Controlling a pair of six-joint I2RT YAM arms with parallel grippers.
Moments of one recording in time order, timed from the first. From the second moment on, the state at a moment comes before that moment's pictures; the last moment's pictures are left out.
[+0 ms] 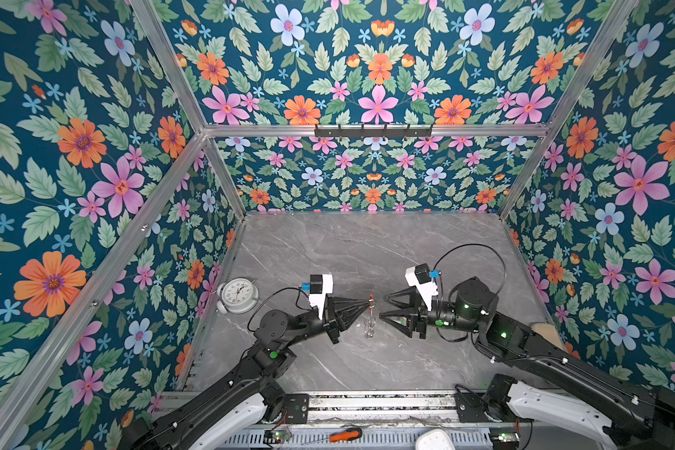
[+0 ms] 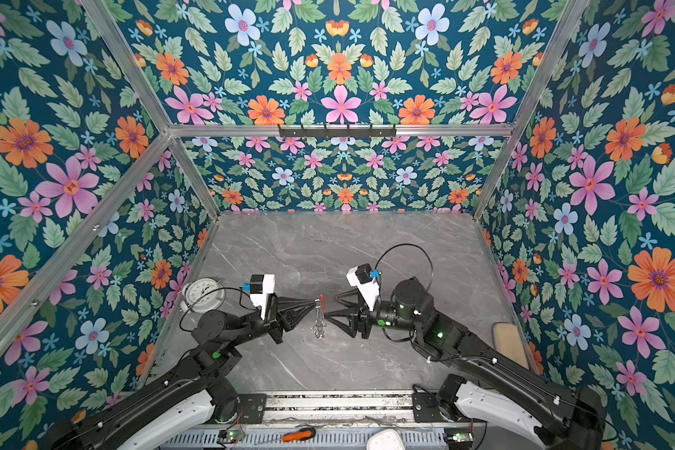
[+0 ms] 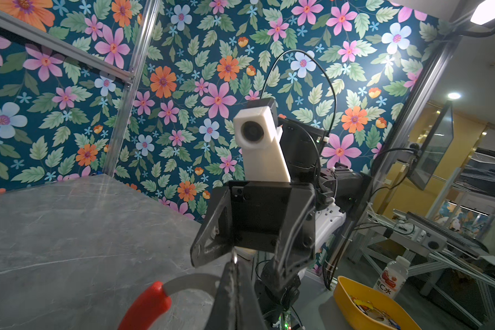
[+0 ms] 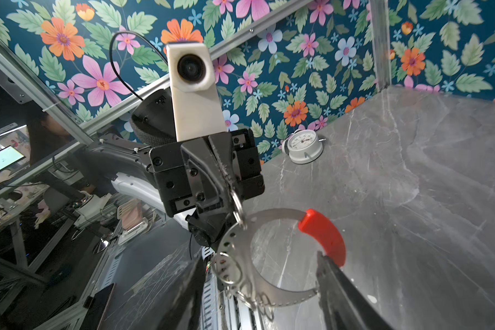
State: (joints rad) left arm -0.77 0.73 0.37 0.70 0.53 -0.58; right arm 0.90 0.95 0.76 0.05 -0.49 0.37
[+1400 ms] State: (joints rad) left arm -0.77 0.54 0.39 0.51 0.13 -0.51; right arm 0.82 1.75 1.10 -0.23 -0.67 0.36
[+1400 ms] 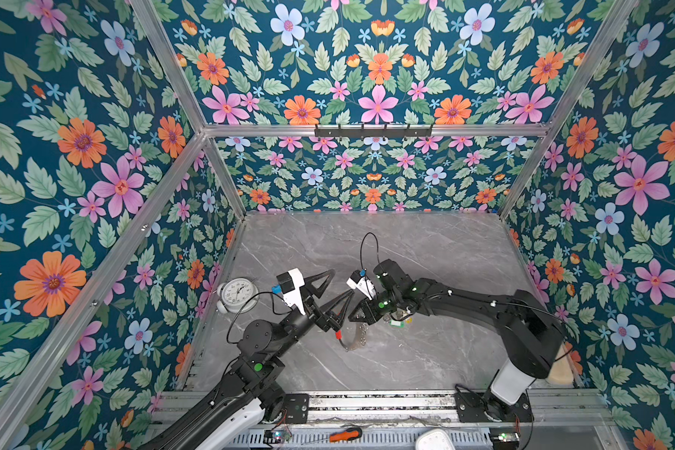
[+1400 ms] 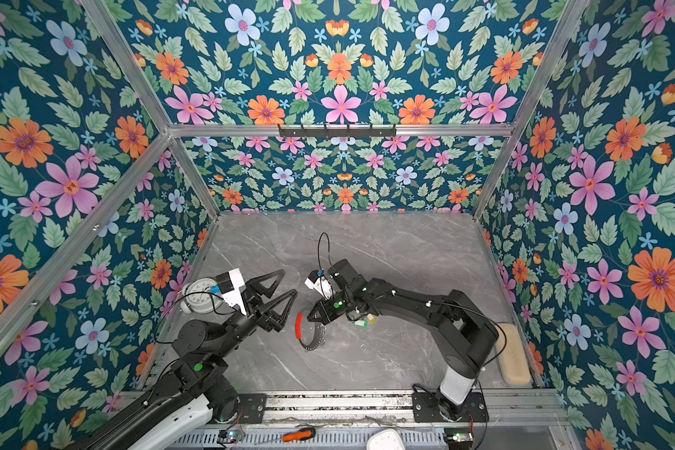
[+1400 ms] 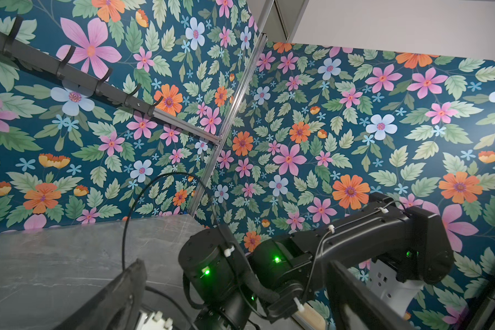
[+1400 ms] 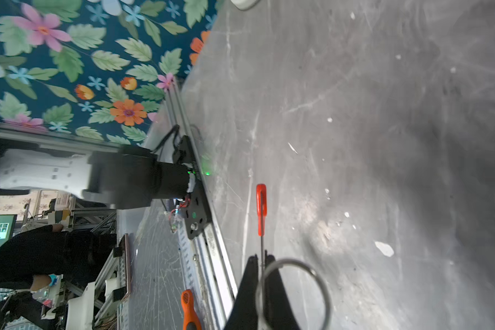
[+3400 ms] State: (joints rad) left arm -0.16 1.57 0.32 0.96 -0.67 -0.01; right arm 0.69 0.86 0.62 -0.15 0.36 0.42
